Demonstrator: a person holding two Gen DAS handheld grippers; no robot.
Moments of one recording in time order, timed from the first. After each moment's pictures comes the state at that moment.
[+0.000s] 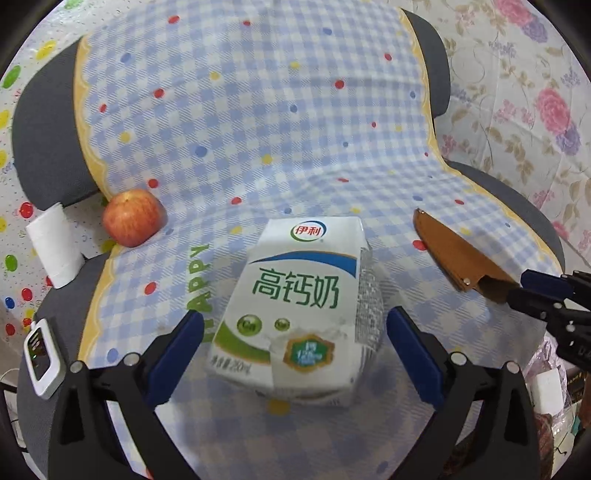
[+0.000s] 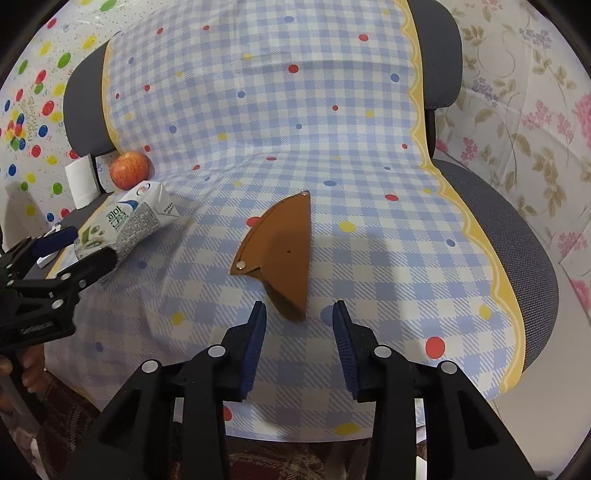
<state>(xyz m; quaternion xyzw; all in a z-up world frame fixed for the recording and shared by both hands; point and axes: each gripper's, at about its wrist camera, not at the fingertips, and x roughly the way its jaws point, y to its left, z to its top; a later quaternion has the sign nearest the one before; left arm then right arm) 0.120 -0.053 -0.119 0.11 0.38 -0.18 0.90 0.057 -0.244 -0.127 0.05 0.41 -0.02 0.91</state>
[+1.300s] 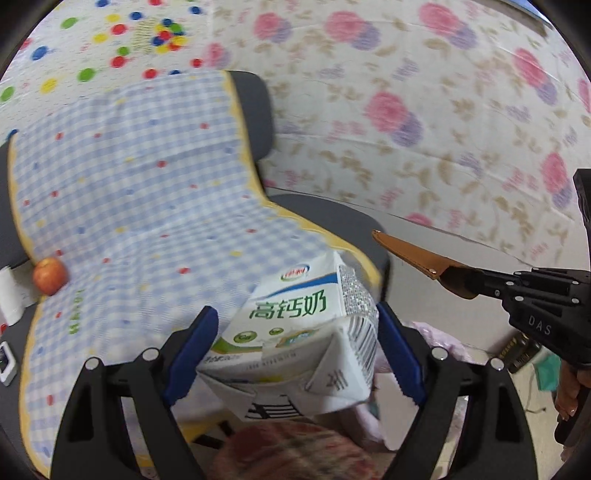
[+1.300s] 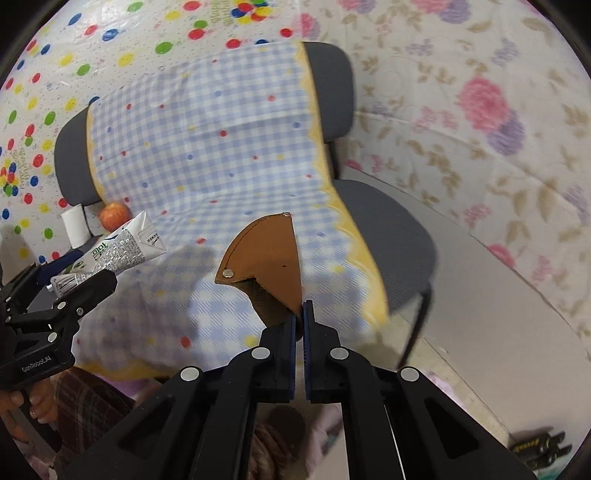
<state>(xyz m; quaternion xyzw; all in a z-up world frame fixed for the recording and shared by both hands) -0.076 -0.182 -0.068 0.12 0.28 -0.36 0.88 -0.079 -0.306 -0.064 0.08 0.35 -0.11 0.93</state>
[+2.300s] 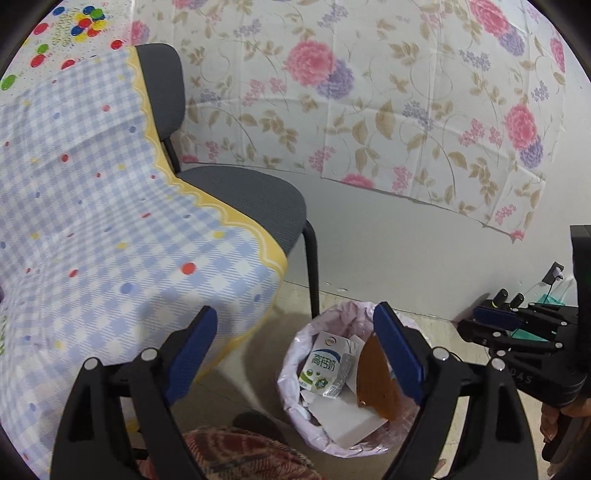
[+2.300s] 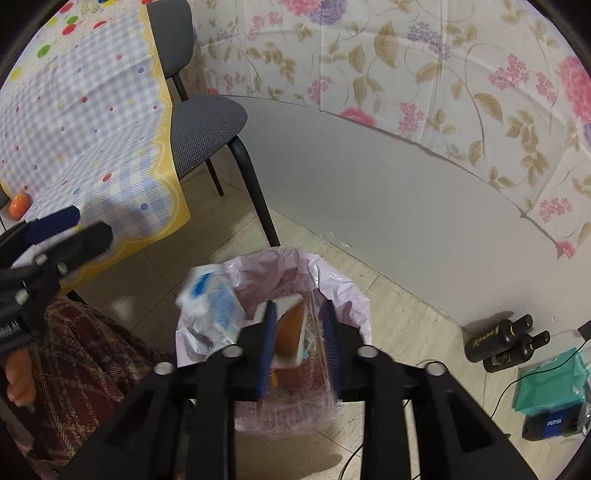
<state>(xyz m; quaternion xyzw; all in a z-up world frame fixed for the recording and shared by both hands) -0.089 -0.264 -0.098 0.15 0.32 -0.43 0.83 -0.217 -0.422 -0.160 0.15 0.43 -0.26 0.85</state>
